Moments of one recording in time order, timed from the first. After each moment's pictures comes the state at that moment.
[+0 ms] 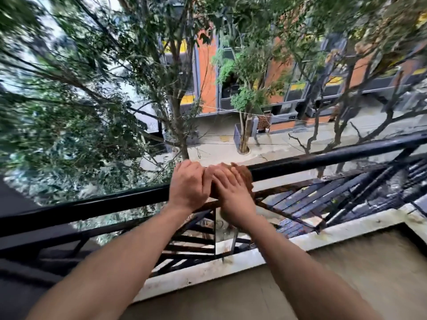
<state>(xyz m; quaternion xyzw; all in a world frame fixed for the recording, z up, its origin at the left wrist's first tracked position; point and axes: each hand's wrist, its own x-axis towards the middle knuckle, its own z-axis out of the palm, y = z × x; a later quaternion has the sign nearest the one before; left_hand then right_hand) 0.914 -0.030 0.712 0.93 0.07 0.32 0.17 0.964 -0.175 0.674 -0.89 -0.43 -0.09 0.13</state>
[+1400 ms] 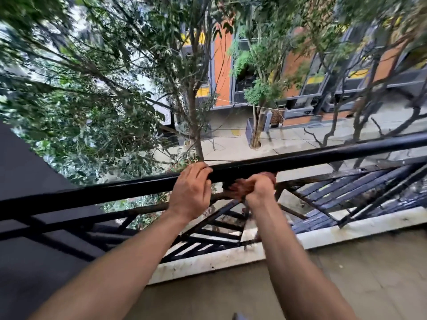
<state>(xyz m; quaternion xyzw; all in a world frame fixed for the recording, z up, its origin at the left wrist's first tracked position) 0.806 0.064 0.685 0.96 0.03 0.24 0.15 0.923 -0.089 0.685 -0.40 0.25 0.24 0.85</state>
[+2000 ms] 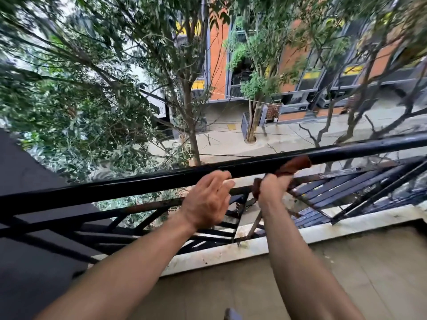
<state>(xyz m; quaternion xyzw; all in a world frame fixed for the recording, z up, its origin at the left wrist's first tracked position) 0.826 0.029 0.666 0.94 -0.14 0.28 0.10 0.959 -0.123 0.638 -0.58 0.24 0.00 0.78</state>
